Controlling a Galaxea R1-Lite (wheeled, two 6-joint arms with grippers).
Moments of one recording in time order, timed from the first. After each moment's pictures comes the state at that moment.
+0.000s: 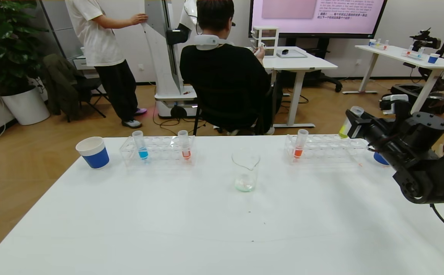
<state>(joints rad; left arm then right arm) -0.01 0.00 0.00 0.00 -0.01 0.04 -0.05 2.15 -0.94 -1.39 0.09 0.04</state>
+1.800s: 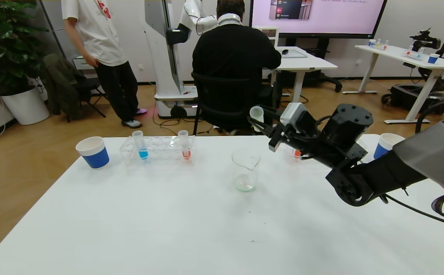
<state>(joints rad) -0.01 0.00 0.00 0.00 -0.01 0.04 0.40 2.18 -1.11 -1.34 0.50 -0.53</state>
